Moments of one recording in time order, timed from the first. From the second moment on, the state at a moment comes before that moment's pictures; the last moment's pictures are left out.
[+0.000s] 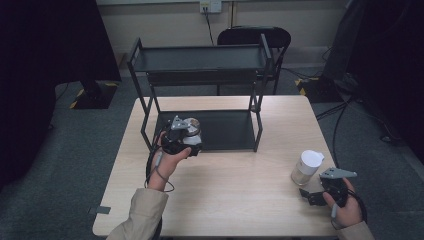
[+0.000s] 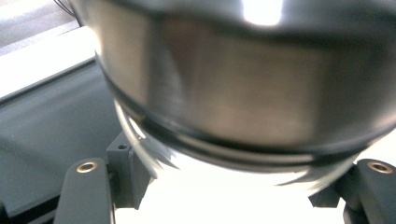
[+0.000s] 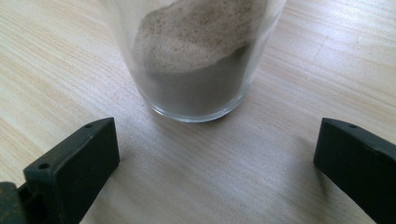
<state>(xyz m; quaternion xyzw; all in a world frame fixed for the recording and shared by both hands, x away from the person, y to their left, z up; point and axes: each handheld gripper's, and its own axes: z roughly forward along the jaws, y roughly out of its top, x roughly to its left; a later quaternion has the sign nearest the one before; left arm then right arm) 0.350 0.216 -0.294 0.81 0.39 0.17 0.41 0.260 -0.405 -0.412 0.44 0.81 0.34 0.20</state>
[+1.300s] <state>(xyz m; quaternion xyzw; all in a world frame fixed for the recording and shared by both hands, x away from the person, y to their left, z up) 0.368 0.214 -0.225 0.81 0.36 0.18 0.42 0.260 -0.405 -0.412 0.44 0.81 0.34 0.20</state>
